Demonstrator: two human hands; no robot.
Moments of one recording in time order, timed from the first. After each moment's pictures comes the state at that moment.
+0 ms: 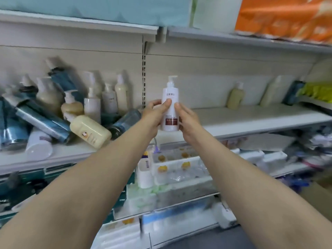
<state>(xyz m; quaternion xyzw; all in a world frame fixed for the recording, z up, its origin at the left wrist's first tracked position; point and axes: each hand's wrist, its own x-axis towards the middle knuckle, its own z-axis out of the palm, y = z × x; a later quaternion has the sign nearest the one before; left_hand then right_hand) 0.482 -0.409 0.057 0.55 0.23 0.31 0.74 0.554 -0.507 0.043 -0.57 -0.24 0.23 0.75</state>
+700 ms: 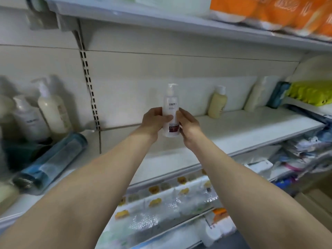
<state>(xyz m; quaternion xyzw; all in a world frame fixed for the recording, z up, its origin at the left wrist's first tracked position) 0.715 -0.402 0.035 0.62 0.18 0.20 0.73 0.788 -0.511 0.017 -0.64 -0.16 0.16 0.74</state>
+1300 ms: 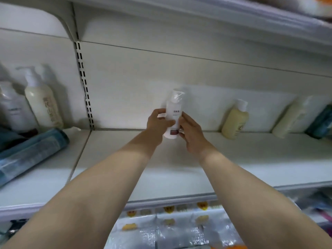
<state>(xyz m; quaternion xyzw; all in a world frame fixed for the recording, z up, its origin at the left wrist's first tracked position) 0.814 -0.392 0.009 0.54 0.30 0.30 0.73 0.900 -0.487 -0.006 -0.63 -0.26 0.25 0.69</state>
